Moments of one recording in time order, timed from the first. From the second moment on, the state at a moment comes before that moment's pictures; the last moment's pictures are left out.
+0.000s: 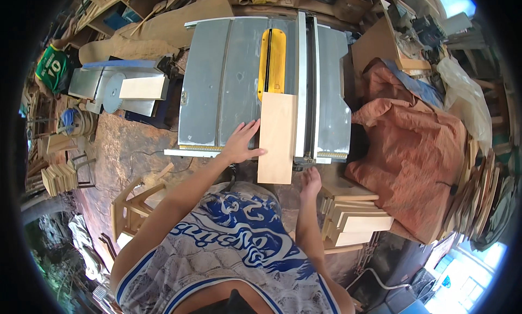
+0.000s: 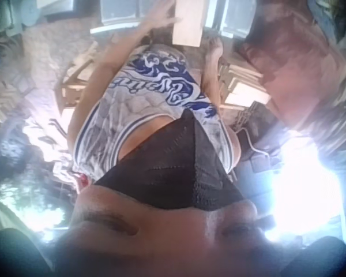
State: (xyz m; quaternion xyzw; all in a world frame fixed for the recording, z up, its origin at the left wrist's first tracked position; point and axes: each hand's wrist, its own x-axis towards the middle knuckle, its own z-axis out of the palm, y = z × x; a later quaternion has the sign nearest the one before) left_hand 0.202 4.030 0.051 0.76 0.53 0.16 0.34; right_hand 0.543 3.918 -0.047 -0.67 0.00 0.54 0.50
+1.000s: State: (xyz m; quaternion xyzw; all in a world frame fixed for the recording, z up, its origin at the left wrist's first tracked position) left_hand 0.261 4.021 0.018 0.71 0.54 0.32 0.34; right_hand 0.441 3.859 0.054 -0.62 -0.17 0.51 0.58
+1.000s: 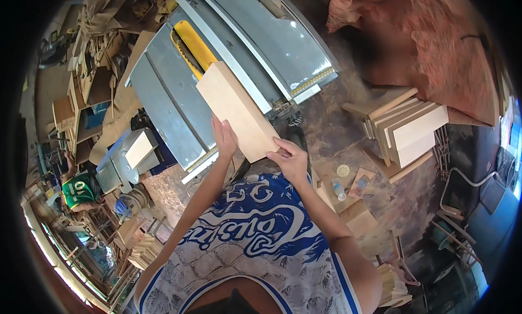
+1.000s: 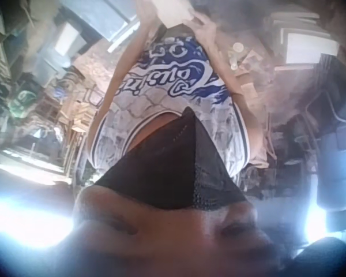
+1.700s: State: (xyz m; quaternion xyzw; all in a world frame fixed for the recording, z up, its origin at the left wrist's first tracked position) left_hand 0.273 4.025 0.017 0.69 0.59 0.29 0.29; right_hand 0.677 3.959 -0.143 -0.39 0.14 0.57 0.71
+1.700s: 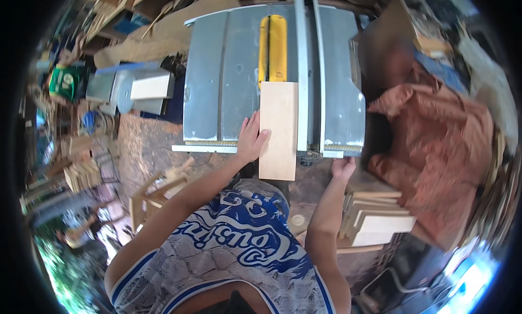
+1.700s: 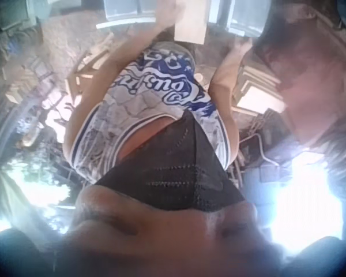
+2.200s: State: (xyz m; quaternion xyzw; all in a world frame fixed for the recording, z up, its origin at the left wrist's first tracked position) left_hand 0.254 4.020 0.029 0.69 0.61 0.26 0.29; right_hand 0.642 4.046 -0.121 -0.43 0.01 0.65 0.63
